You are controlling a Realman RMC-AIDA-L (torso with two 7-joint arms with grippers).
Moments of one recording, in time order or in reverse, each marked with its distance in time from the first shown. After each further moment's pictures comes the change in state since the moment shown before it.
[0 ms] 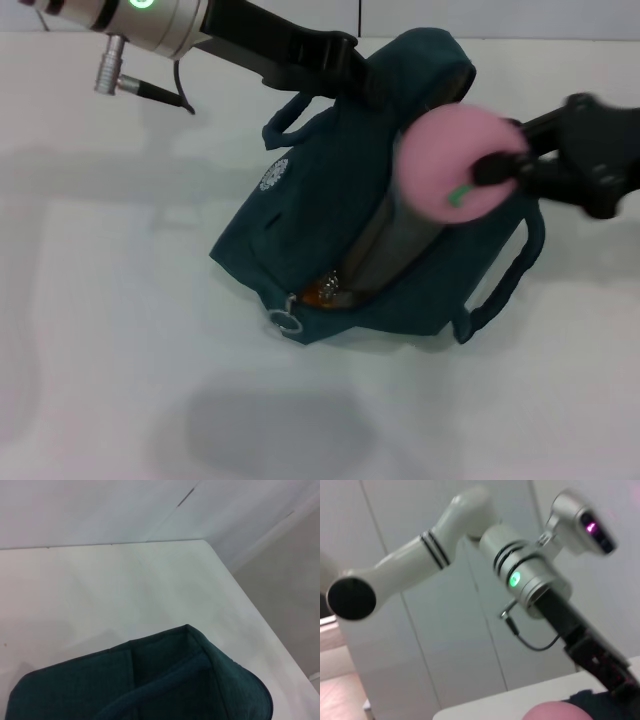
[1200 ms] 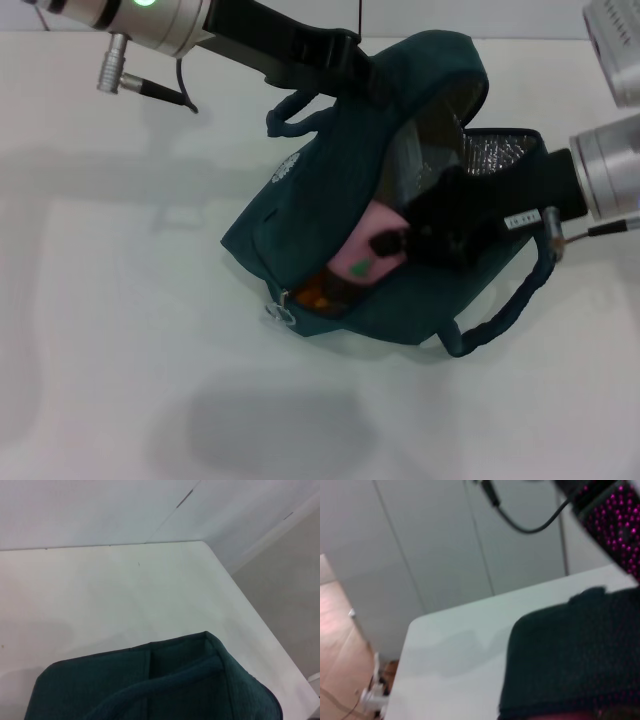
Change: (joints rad) left arm 0.000 -0.005 0.000 0.008 0.000 0.000 -0.006; right arm 0.063 0.005 -0.421 0.033 -0.043 0.360 0.063
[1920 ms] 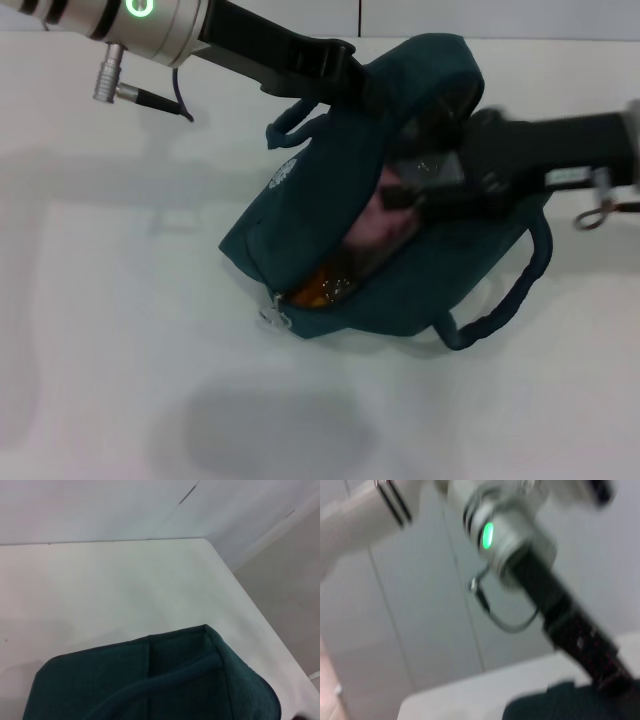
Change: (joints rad) left arm 0.014 -0.001 0.002 -0.006 0.000 0.000 0.015; right arm -0.096 -0.008 0.082 -0.030 0.205 -0.037 -0.081
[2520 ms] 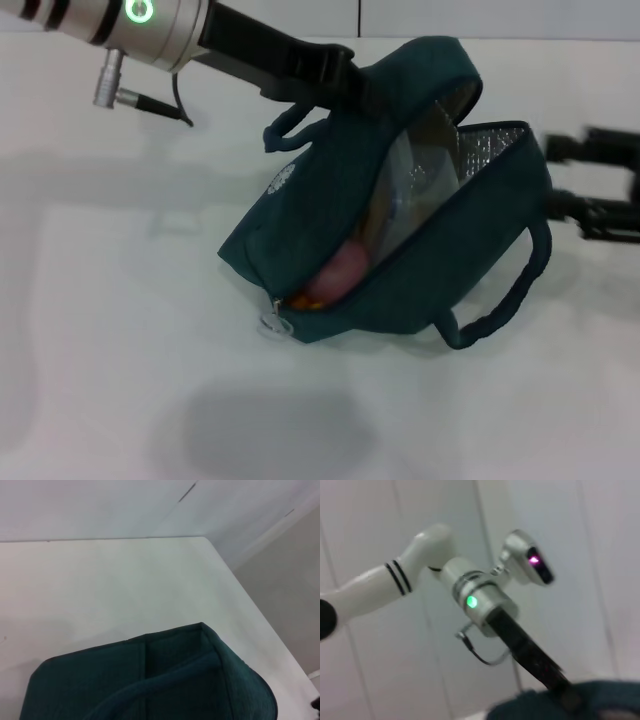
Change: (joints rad) left arm 0.006 -0.003 0.000 -0.003 0.000 0.000 0.004; right arm -0.197 -0.010 0.320 -0.008 -0.009 -0.248 -0.098
